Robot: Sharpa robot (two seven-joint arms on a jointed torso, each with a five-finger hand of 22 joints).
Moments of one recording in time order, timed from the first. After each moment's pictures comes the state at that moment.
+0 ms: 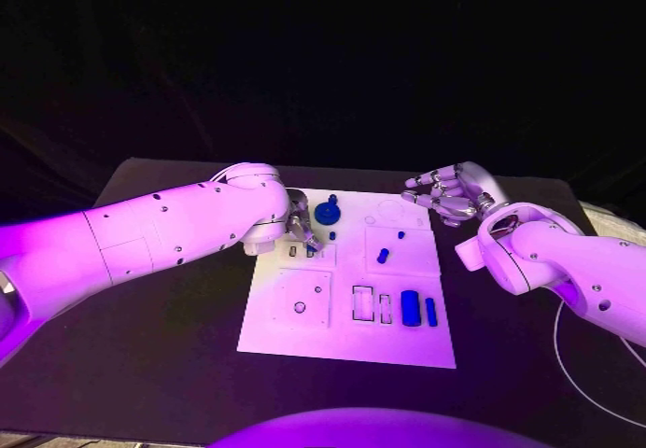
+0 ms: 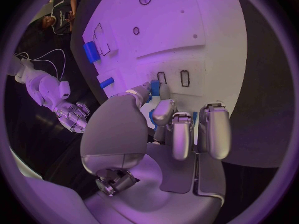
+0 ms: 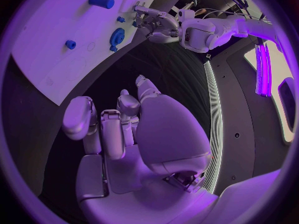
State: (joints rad) left arm 1.29 -0.52 -0.07 1.30 -1.11 0.18 -0.68; left_hand 1.22 -0.12 0.50 0.20 0.05 0.96 0.03 0.63 0.72 1.36 -0.05 1.18 1.12 1.47 -0.10 1.57 1.31 0.05 1.47 0.01 1.45 1.31; right arm 0.98 -0.92 0.20 1.60 -0.90 -0.54 -0.03; right_hand 1.40 -0.04 0.02 0.20 0.29 1.02 0.14 0.08 0.07 1.30 0.05 1.02 1.12 1.47 -0.02 1.47 1.31 0.09 1.30 0.08 1.32 1.04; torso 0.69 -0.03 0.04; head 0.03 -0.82
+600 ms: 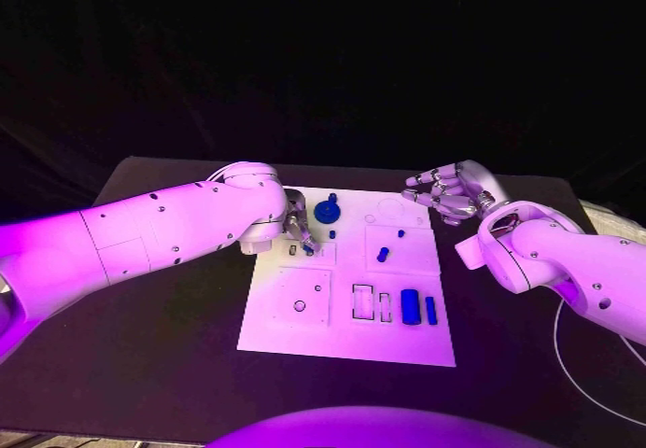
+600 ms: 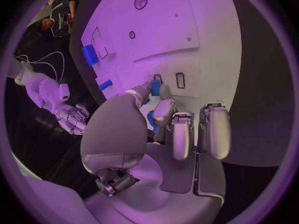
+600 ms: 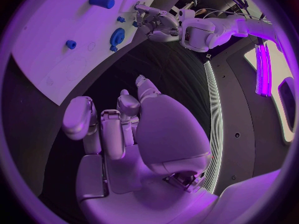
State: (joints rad) left arm 1.29 -0.53 -0.07 1.31 -1.13 0.20 -0.68; left_hand 1.21 -0.12 0.49 0.19 0.04 0.96 0.03 0.63 0.72 1.36 -0.05 1.18 1.12 1.47 -0.10 1.57 1.31 0.05 1.47 0.01 1.45 1.31; right arm 0.98 -0.92 0.20 1.60 -0.89 -0.54 -0.03; right_hand 1.40 -0.04 0.02 0.20 0.29 1.02 0.14 0.08 0.07 1.30 0.05 1.02 1.12 1.47 -0.02 1.47 1.31 0.09 1.30 0.08 1.32 1.03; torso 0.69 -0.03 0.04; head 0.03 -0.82
